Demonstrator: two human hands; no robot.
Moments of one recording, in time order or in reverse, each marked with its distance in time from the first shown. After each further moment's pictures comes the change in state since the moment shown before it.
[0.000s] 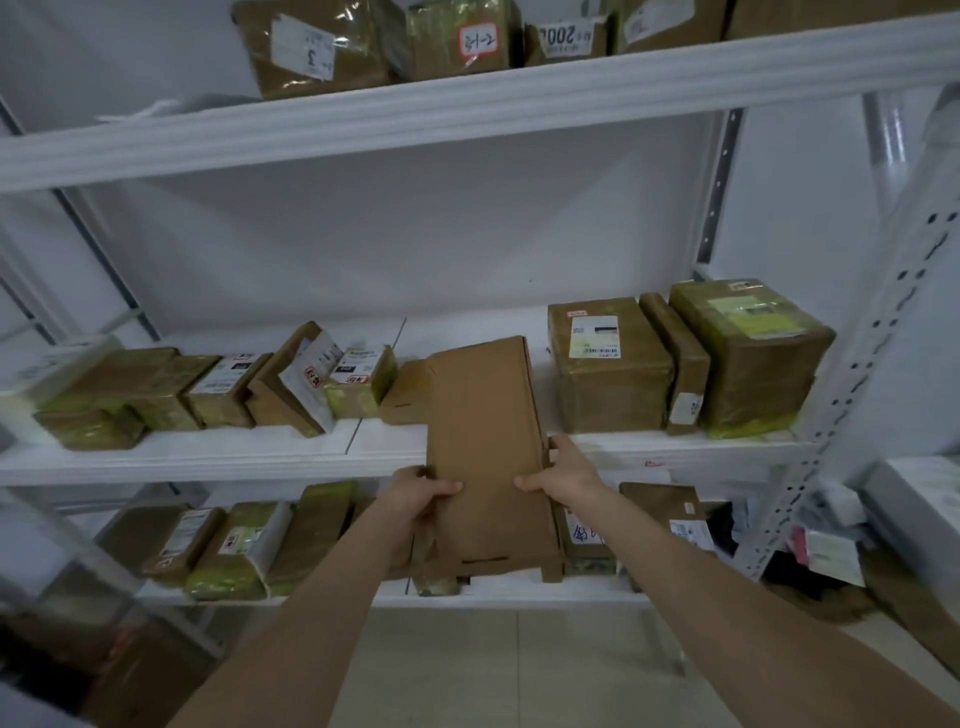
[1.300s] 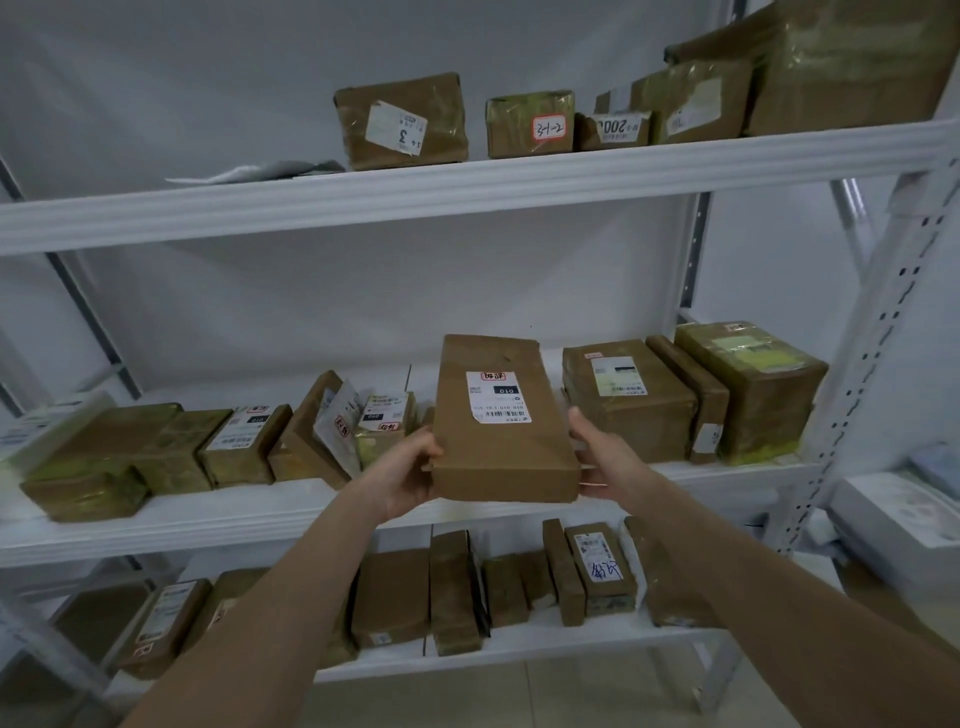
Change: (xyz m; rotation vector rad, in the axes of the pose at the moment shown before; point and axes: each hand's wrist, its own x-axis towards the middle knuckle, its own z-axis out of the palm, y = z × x) left_hand 0.003 0.071 -0.106 -0.398 -0.454 0.128; right_hand -0.027 -0.078 0.022 0.355 0.127 0.028
